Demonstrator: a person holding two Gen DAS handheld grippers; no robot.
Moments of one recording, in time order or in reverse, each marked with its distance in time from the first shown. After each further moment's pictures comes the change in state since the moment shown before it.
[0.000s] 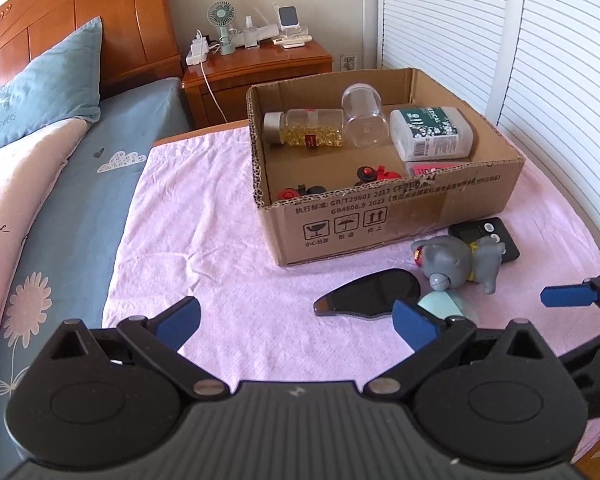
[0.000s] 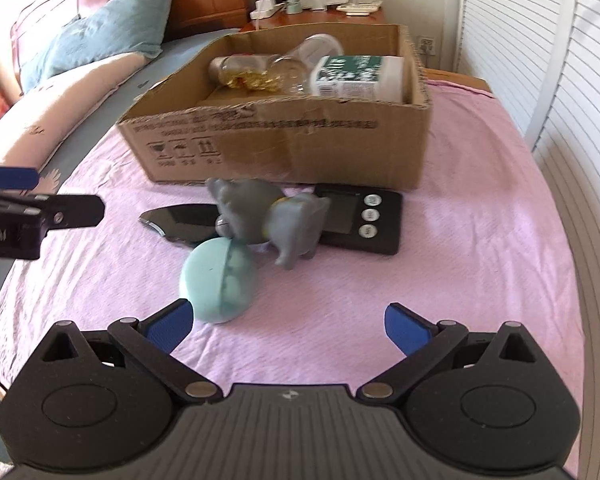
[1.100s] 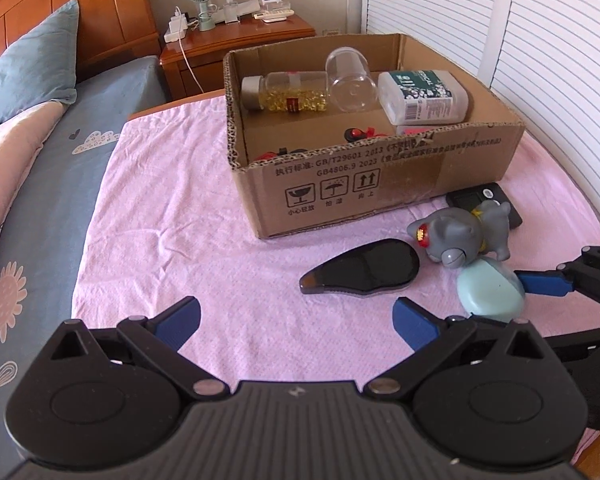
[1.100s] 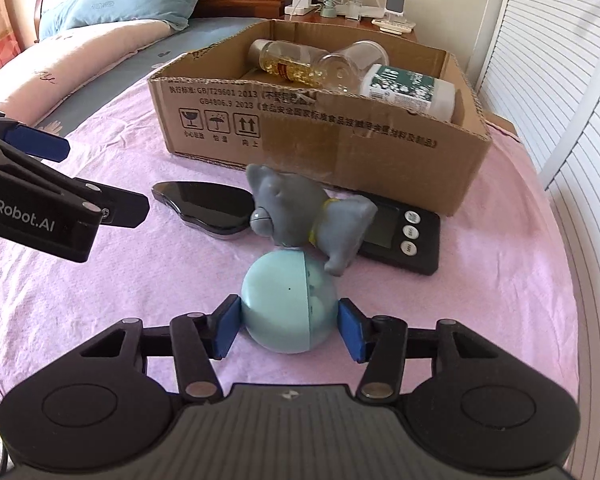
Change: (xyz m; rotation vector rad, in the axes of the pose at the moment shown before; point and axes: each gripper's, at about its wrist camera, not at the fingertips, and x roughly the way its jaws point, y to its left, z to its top) left arm 0.028 -0.007 -0.008 0.035 0.069 -0.055; right arm 0.015 0.027 -0.003 -0.158 -0.008 -0.099
